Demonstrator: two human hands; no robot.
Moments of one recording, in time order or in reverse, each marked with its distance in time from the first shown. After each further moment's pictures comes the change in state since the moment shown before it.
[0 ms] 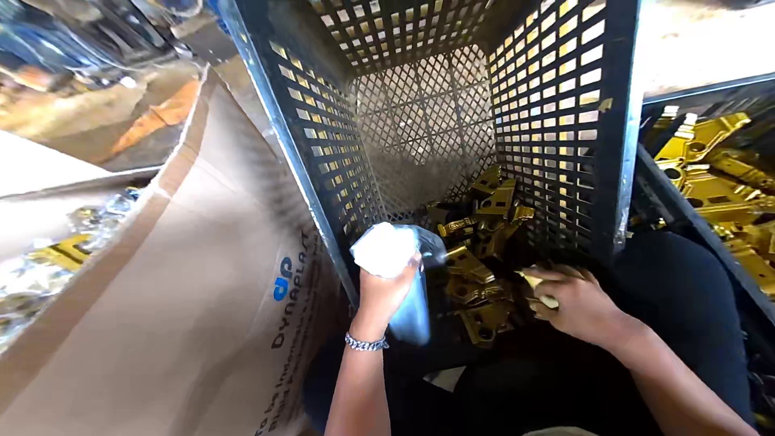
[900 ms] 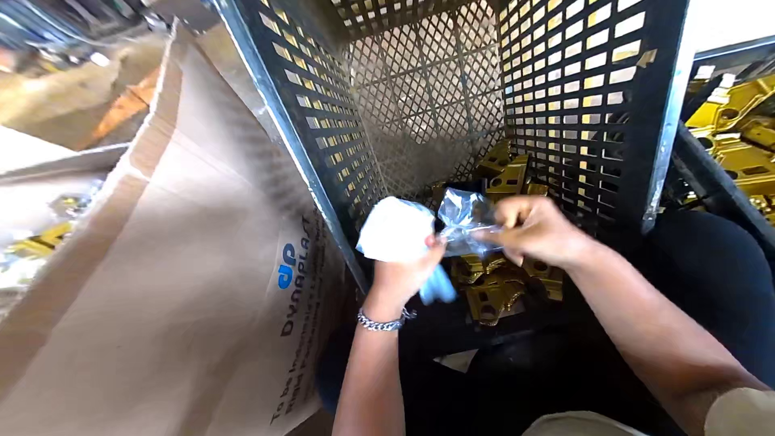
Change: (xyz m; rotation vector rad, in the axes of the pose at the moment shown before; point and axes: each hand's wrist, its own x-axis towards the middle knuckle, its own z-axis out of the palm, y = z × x) left_hand 0.012 0.003 0.001 -0.027 -0.166 0.207; right_hand 0.079 -0.073 -0.015 0.946 0.063 -0.266
